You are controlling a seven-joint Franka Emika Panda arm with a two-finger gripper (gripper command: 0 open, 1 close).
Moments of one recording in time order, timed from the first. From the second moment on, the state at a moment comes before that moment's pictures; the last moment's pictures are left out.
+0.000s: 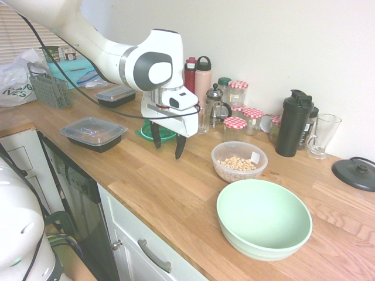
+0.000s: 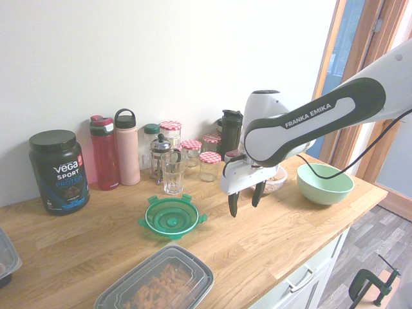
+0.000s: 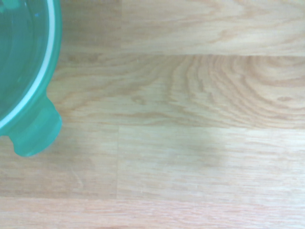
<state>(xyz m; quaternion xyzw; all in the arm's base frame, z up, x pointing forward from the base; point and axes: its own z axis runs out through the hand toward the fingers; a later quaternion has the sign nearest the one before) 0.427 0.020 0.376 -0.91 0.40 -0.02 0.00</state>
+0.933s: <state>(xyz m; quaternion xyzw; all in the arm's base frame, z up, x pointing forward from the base) 0.508 0.024 0.389 -0.88 0.44 -0.01 0.21</state>
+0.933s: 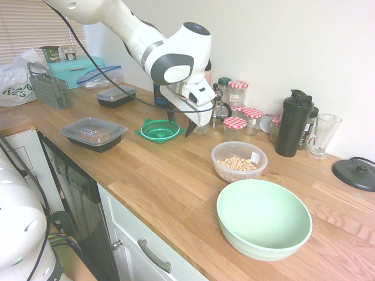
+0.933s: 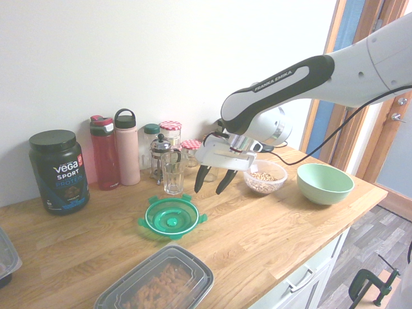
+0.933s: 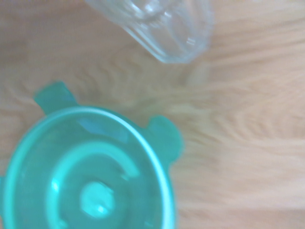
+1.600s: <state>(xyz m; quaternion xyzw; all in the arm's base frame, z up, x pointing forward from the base) 0.535 0.039 0.340 -0.87 0.40 0.04 0.30</state>
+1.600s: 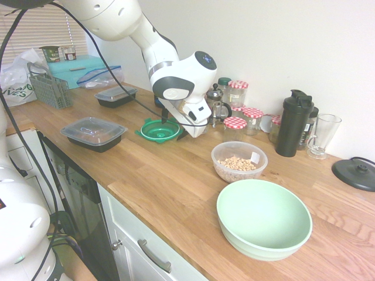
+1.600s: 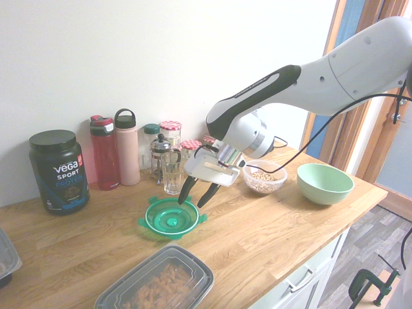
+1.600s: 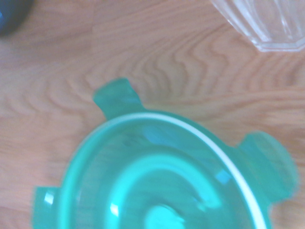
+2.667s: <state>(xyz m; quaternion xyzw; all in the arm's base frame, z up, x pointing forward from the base) 0.549 0.026 0.309 -0.82 0.40 0.16 0.38</state>
